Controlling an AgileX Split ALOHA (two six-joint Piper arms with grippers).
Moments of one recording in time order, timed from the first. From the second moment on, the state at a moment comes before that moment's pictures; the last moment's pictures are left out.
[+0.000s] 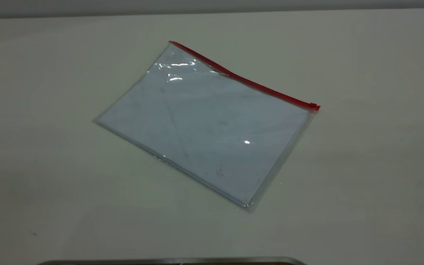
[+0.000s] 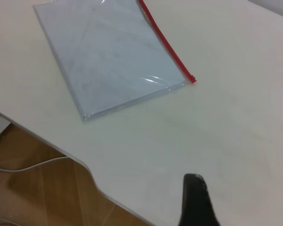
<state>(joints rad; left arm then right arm) -0.06 0.07 -0.49 -0.04 1.13 0.09 0.22 0.02 -0.48 0.20 1.15 -0.34</state>
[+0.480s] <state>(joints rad) -0.04 -0.02 -0.49 -0.04 1.14 0.09 0.22 0.02 -0.48 0.20 1.15 -0.34</state>
